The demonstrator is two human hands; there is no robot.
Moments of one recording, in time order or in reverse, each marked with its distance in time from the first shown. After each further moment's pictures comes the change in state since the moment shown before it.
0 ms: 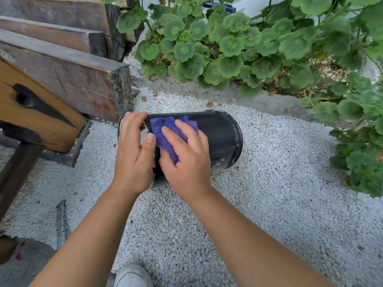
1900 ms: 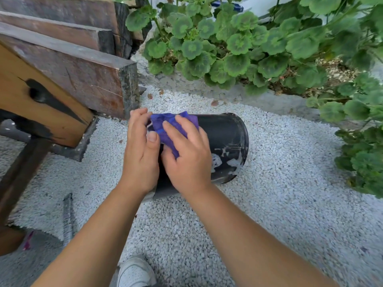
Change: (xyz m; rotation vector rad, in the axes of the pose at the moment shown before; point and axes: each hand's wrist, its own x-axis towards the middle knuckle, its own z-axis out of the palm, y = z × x) left_hand -0.008 0.013 -0.001 -0.100 0.021 -0.071; right_hand 0.000 -0.012 -0.001 0.023 -0.016 -0.036
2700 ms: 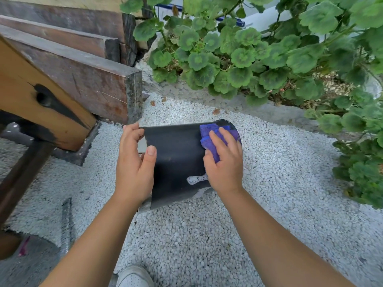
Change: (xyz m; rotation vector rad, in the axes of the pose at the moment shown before) left_hand -0.012 -0.020 -0.018 0.112 0.074 -0.065; right_hand 0.000 0.067 -0.026 -0.097 -0.065 0.237
